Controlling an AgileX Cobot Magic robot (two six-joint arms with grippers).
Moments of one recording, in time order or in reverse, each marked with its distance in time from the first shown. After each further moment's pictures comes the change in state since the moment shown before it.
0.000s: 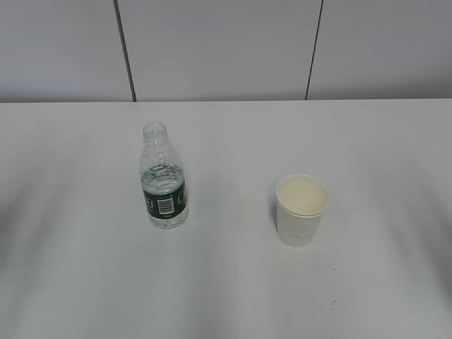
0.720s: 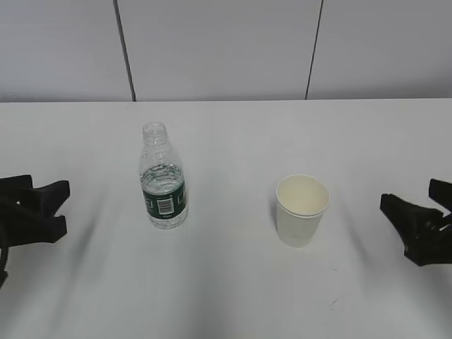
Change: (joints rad) left arm -0.182 0.742 0.217 0.082 -0.717 -0.141; right arm 0.000 0.831 0.145 -0.334 -0.731 0.302
